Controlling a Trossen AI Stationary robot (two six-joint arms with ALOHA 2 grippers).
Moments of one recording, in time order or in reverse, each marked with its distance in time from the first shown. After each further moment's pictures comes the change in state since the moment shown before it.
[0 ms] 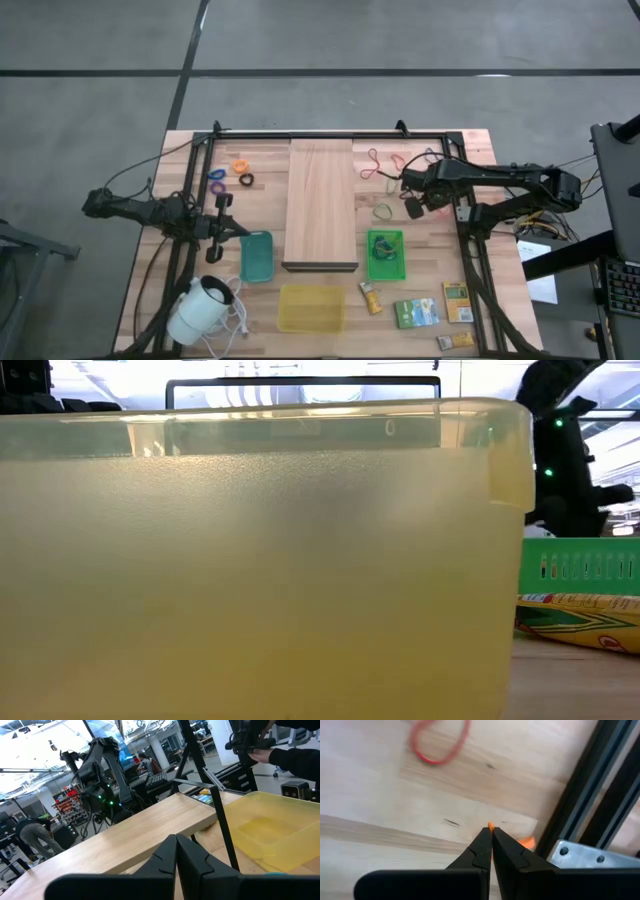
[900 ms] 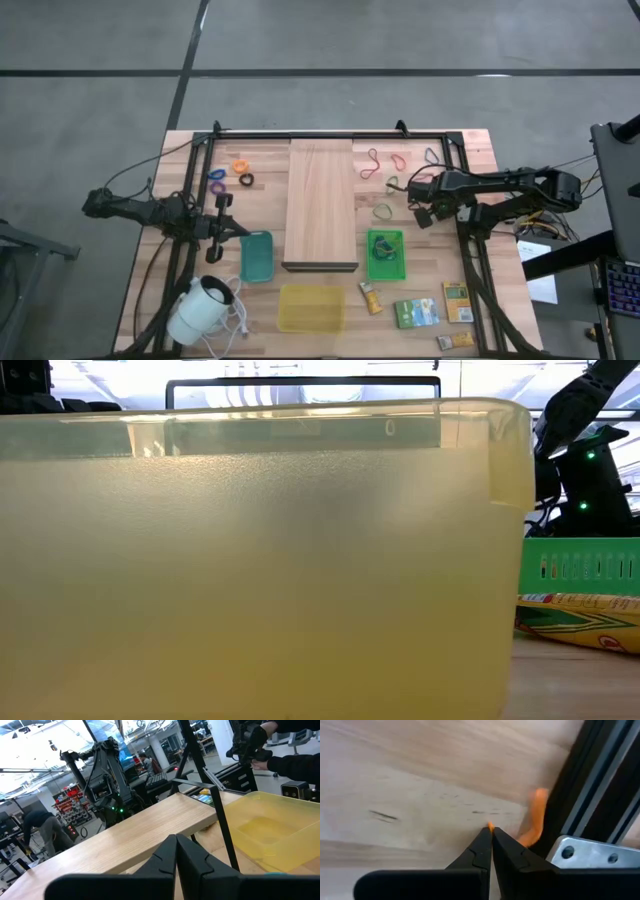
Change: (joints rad) left arm 0.000 0.000 0.000 0.000 0.000 0.000; right arm -0.004 0.003 -0.228 0.112 0.021 0.037
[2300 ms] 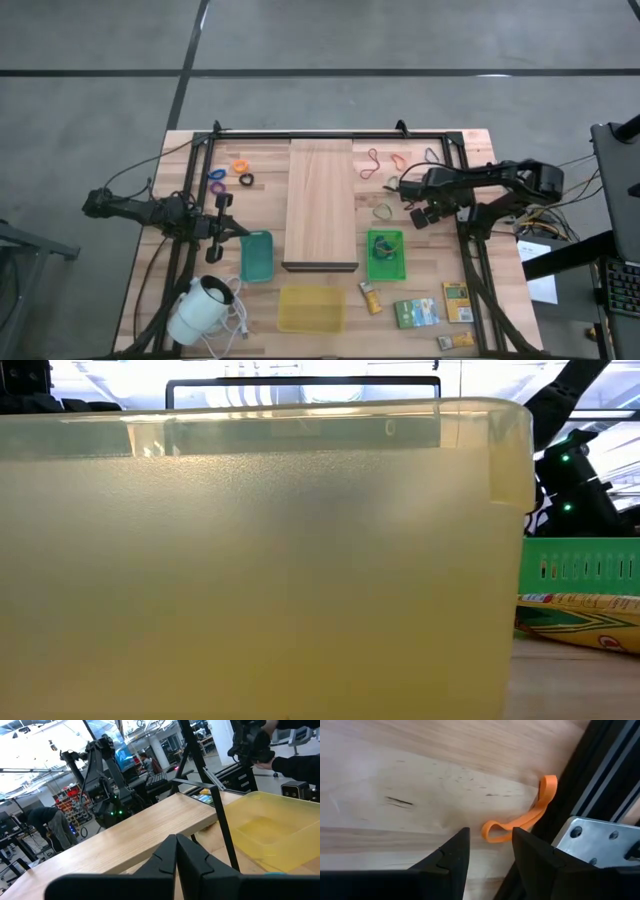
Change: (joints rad) left arm 0.001 0.000 0.000 0.000 0.000 0.000; right arm 0.002 0.145 0.087 -0.058 -0.080 0.017
